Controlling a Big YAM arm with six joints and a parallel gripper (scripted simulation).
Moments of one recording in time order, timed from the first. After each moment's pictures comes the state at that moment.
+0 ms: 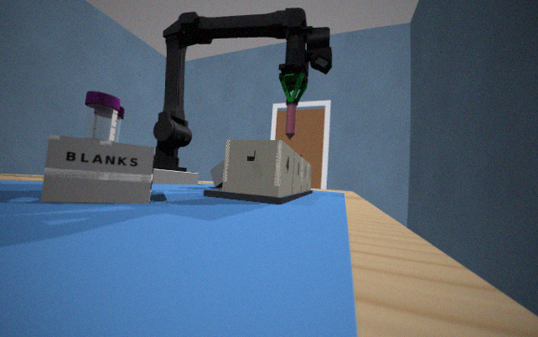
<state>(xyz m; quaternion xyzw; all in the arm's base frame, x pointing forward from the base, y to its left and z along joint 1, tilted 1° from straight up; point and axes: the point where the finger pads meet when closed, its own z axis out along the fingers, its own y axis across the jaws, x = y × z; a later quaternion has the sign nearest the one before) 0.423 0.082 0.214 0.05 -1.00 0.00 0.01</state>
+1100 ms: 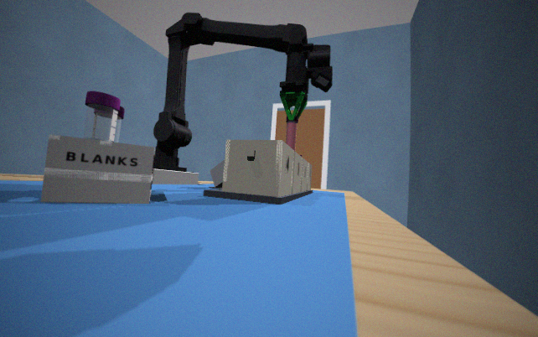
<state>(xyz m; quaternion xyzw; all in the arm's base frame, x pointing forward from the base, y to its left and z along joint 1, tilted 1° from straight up) 0.423 0.089 0.165 0.07 -1.00 0.00 0.01</state>
